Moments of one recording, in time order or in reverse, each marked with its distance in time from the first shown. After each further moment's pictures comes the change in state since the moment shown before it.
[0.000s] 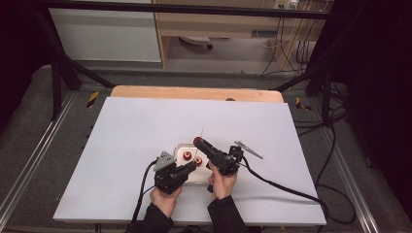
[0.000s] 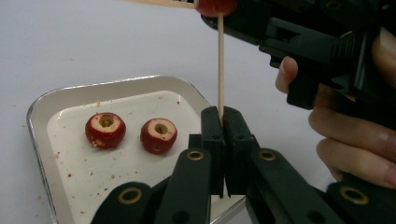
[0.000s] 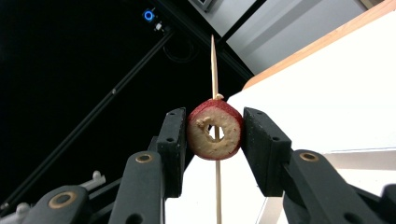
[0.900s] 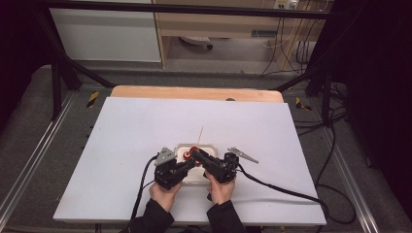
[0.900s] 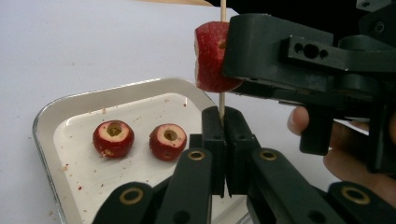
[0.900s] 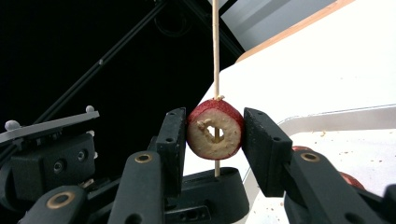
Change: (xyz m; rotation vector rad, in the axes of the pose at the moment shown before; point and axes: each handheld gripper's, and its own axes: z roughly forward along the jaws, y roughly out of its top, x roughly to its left) left arm 0.010 0.006 0.004 0.032 -0.017 0.032; right arm 0.000 -0.020 -0.003 0.094 -0.032 -0.066
